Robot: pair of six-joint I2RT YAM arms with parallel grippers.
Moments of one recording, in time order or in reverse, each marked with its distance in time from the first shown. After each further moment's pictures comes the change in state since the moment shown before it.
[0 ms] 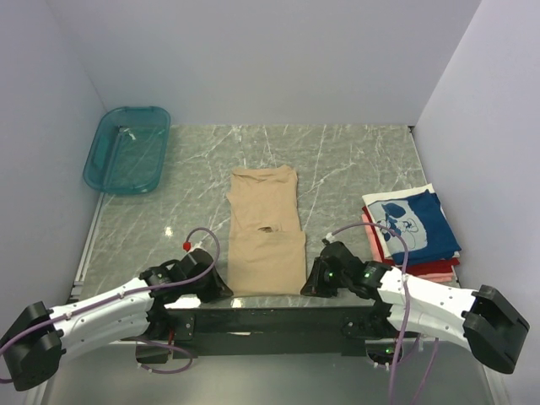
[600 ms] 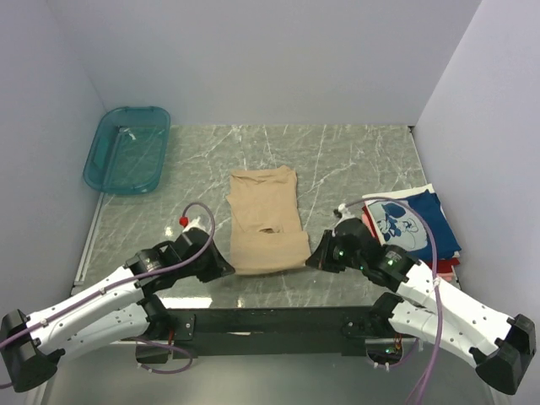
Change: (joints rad) left arm -0.002 -0.044 0.304 -0.252 -0.085 0.082; right arm -0.059 -0.180 0.294 -0.317 0.097 -0.133
